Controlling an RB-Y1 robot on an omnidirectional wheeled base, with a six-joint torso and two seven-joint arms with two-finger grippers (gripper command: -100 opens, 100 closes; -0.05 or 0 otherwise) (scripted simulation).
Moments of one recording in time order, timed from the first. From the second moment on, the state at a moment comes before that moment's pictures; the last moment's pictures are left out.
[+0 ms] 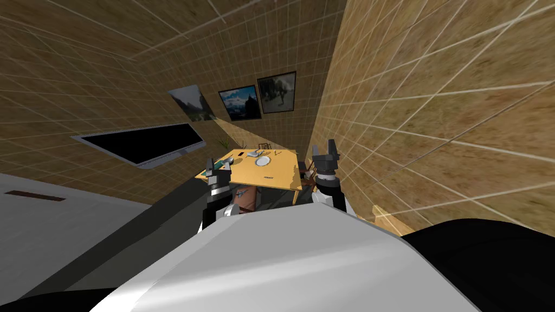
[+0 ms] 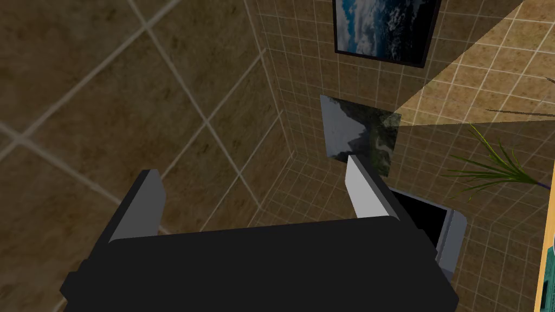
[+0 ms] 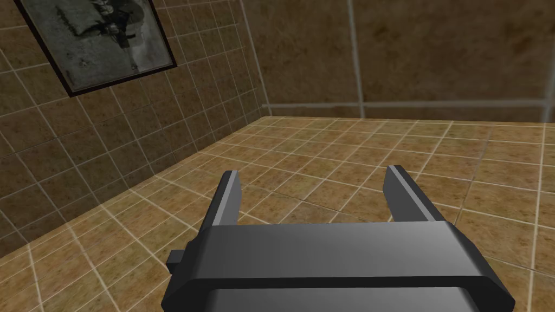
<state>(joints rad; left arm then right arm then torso) 0.48 0.02 0.02 -2.24 0.12 -0.44 -0.02 0.50 -0.01 0.07 -2.31 0.03 -0.62 -0.10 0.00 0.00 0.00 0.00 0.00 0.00</state>
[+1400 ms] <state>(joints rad) 0.39 0.14 0.07 -2.08 0.09 -0.11 0.06 0.50 -0.01 0.07 -2.31 0.03 -0.62 -0.10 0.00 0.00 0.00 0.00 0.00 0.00</state>
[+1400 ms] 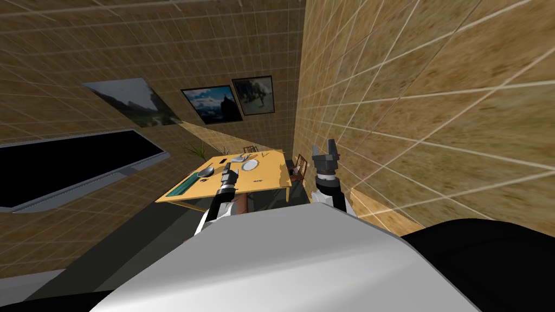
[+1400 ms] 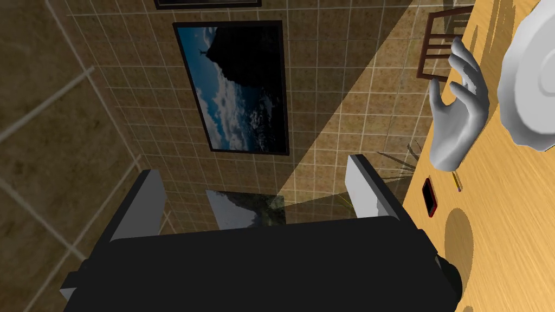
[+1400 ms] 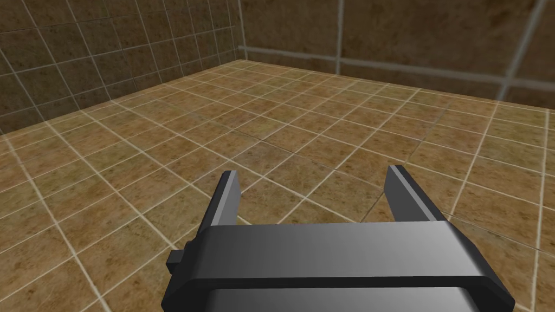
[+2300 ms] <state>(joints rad) 0.33 0.15 0.11 -1.97 0.09 0.09 0.11 0.50 -0.01 0.07 -2.31 0.03 -0.62 -0.10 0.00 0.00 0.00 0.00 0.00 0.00</state>
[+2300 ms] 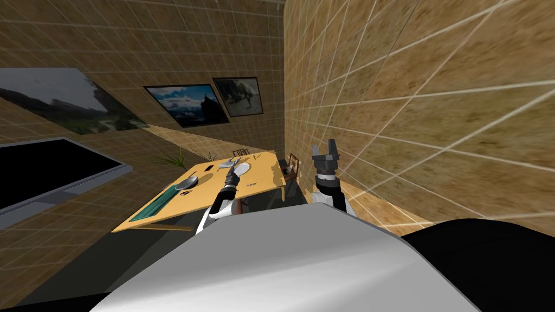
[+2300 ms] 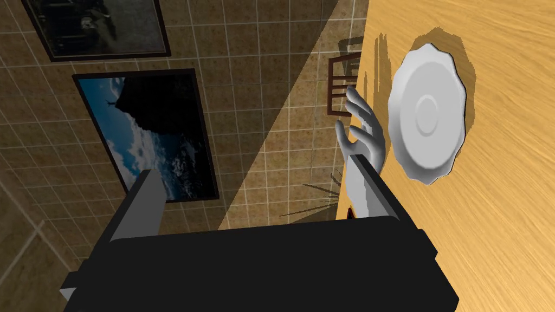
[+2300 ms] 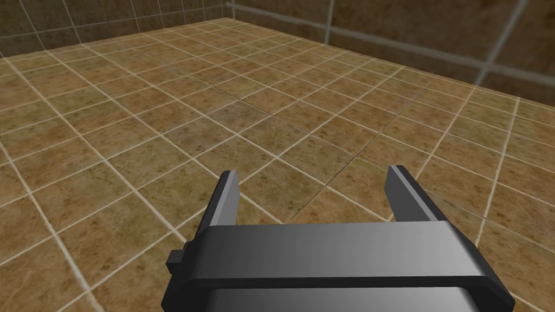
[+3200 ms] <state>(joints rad) 0.23 0.17 0.16 -1.78 0.09 0.33 0.16 0.50 -0.01 0.07 -2.31 0.03 -0.62 -0.10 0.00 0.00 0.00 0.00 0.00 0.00</state>
